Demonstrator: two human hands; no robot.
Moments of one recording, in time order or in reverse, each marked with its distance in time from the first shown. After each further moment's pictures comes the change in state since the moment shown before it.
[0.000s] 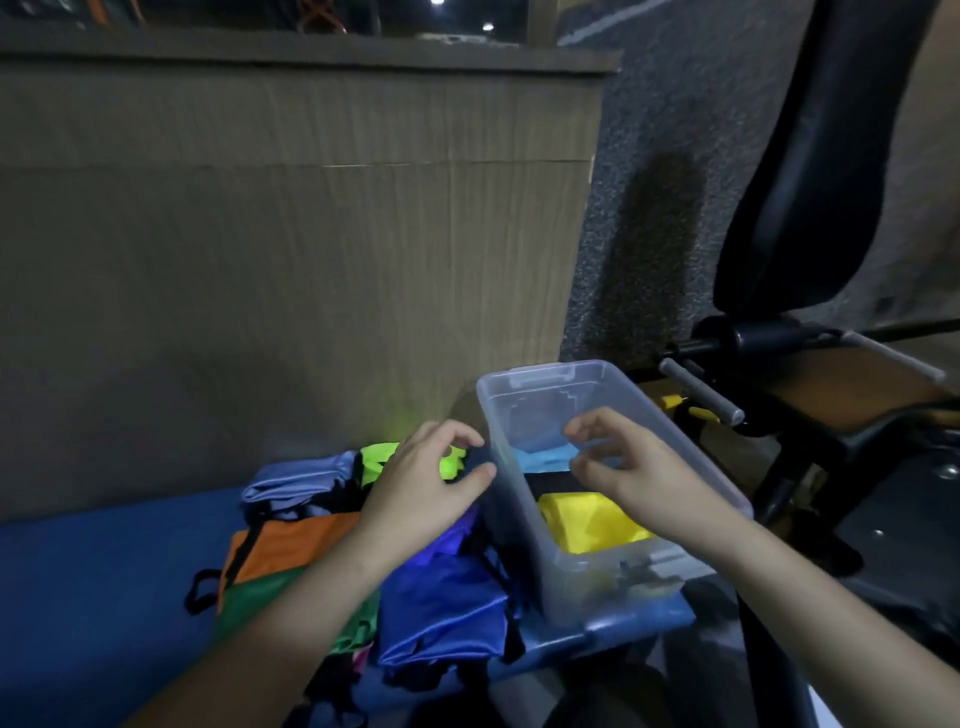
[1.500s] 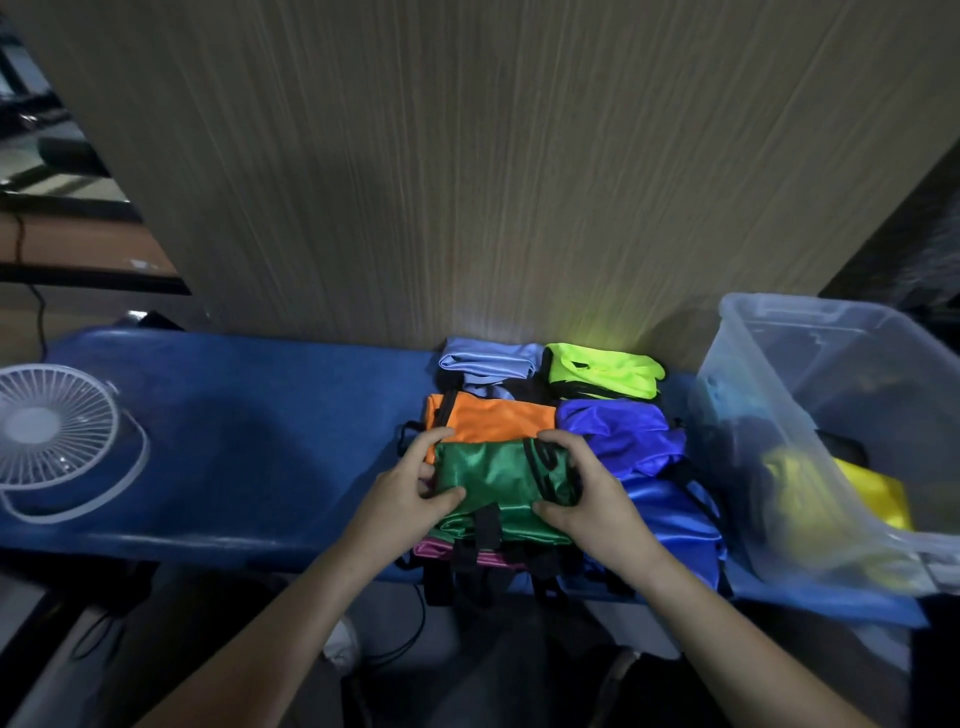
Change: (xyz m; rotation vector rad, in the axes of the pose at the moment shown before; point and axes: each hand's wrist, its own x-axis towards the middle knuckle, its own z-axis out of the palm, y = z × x) left_hand -0.155 -0.206 -0.091 -0.089 -0.023 -0.498; right_hand -0.006 0.005 0.280 0.032 -0.301 0.042
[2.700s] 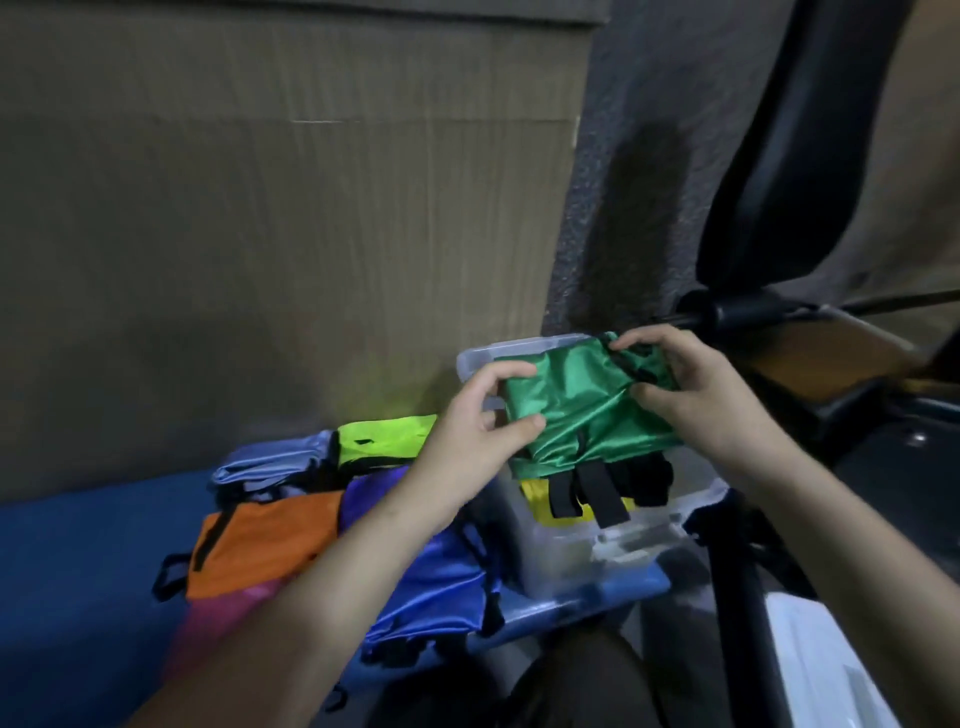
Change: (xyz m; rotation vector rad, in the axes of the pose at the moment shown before) left_hand 0.029 0.305 0.147 -0.563 -0.268 0.426; right_hand -0.081 0.002 -0.333 0.011 0.468 -0.154
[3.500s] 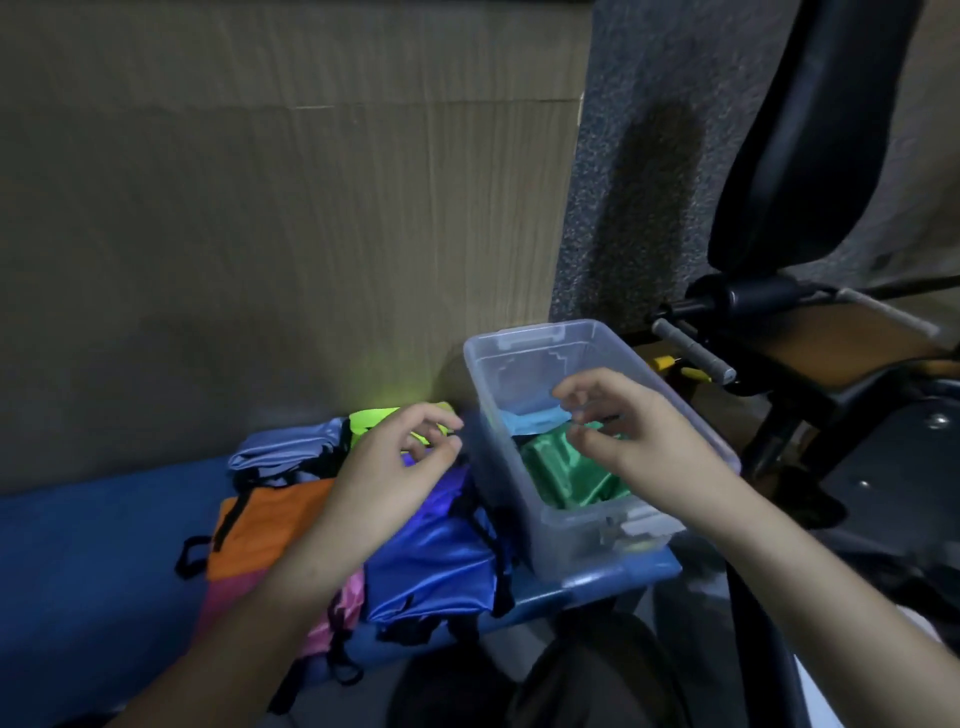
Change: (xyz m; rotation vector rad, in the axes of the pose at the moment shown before) left_hand -0.046 -0.021 -0.062 0.457 0.132 -0.046; right_hand -0.042 -0.030 0.052 0.009 -0.167 0.048
